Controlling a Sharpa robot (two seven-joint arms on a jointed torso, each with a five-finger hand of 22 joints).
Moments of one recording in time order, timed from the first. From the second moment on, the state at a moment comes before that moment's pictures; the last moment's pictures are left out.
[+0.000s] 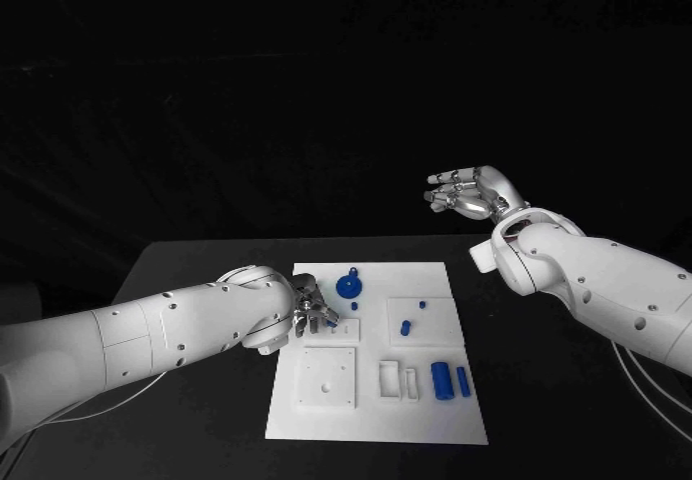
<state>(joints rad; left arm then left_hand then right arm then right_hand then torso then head) 1.31 -0.56 -0.19 1.26 -0.98 -0.10 -0.48 1.07 0.12 0.05 -0.14 0.66 1.12 0.03 0.17 0.97 1.38 -0.08 0.64 0.51 1.30 -0.12 1.17 0.50 0.02 1.11 -0.14 0.75 0.80 1.18 -0.66 0.26 1.19 -0.85 -0.45 0.16 1.18 -0.07 0.37 -0.15 0.46 0.84 0.17 0.06 0.06 1.00 0.14 0.18 0.08 1.12 0.12 0.07 0.25 0.08 1.00 0.11 0.07 0.26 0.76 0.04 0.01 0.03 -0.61</state>
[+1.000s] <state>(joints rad) 1.28 -0.55 -0.19 1.24 -1.00 -0.12 -0.49 1.06 0.11 0.05 -0.14 0.65 1.13 0.02 0.17 0.95 1.39 -0.08 0.62 0.52 1.30 -0.12 1.15 0.52 0.02 1.20 -0.14 0.51 1.06 1.18 -0.63 0.26 1.15 -0.68 -0.50 0.27 1.21 -0.06 0.31 -0.16 0.47 0.78 0.19 0.06 0.05 0.99 0.17 0.08 0.06 1.06 0.16 0.07 0.06 0.09 0.94 0.16 0.07 0.07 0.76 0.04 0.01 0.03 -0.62</state>
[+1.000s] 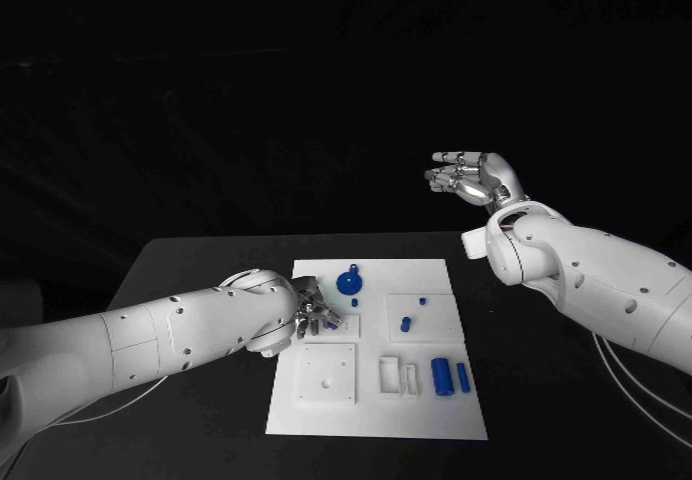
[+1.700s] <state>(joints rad) 1.28 -0.54 -0.19 1.23 -1.01 -0.12 -0.49 1.07 0.11 0.05 -0.14 0.64 1.13 0.02 0.18 0.95 1.39 -0.08 0.62 0.52 1.31 -0.12 1.15 0.52 0.02 1.24 -0.14 0.37 1.20 1.18 -0.62 0.26 1.15 -0.68 -0.50 0.27 1.21 -0.06 0.31 -0.17 0.46 0.78 0.19 0.06 0.05 0.99 0.17 0.08 0.06 1.05 0.16 0.07 0.06 0.09 0.94 0.16 0.07 0.07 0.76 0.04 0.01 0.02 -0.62</state>
